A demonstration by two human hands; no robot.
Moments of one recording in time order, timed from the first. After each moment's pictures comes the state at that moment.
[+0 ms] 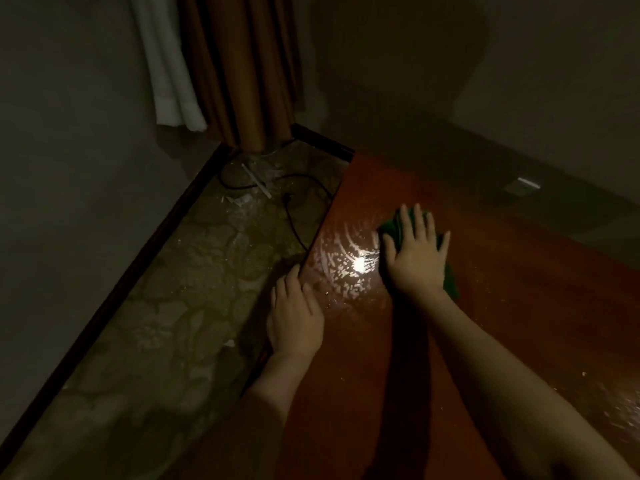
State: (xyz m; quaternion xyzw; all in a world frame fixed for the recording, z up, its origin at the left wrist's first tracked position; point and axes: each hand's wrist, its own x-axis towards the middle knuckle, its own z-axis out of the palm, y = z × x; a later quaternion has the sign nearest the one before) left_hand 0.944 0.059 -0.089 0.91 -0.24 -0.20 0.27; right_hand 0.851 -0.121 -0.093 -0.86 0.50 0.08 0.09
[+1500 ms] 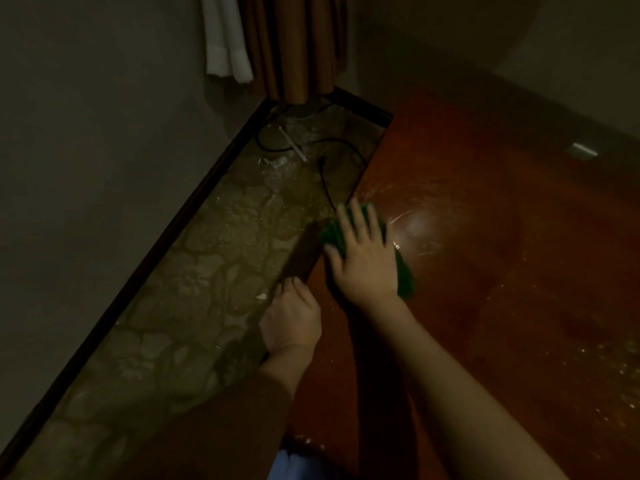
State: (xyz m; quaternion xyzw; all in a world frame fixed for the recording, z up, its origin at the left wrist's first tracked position) left_hand 0.916 0.180 -0.090 0.96 -0.12 -0.16 0.20; right_hand 0.879 0.059 -0.093 -0.93 0.33 0.06 0.13
